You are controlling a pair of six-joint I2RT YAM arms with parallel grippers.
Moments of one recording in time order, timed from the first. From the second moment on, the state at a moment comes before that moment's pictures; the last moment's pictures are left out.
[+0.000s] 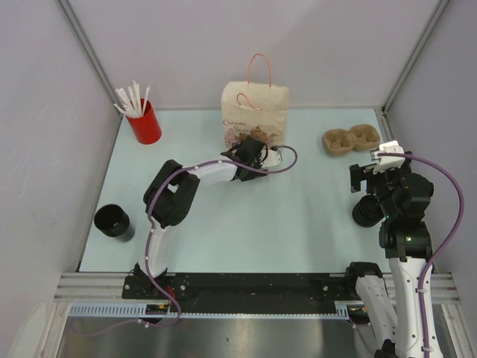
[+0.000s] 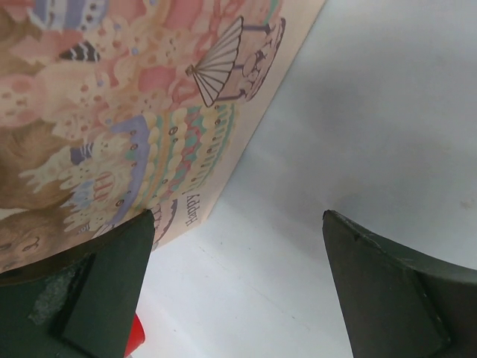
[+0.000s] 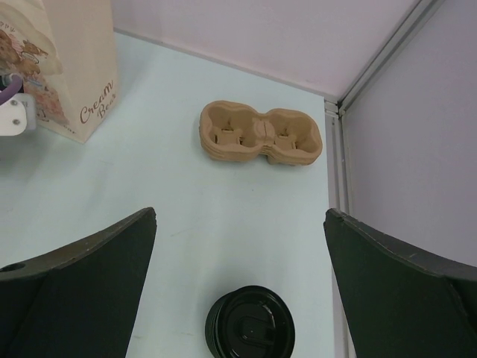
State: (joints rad) left arm -0.69 2.11 1.46 -0.16 -0.29 0.81; right arm -0.06 0.59 0.84 -0.38 -0.14 -0.31
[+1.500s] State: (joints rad) left arm -0.45 0.90 1.07 -0.60 -0.07 0.55; right arm -0.01 0.56 0.83 -0.39 -0.19 -0.30
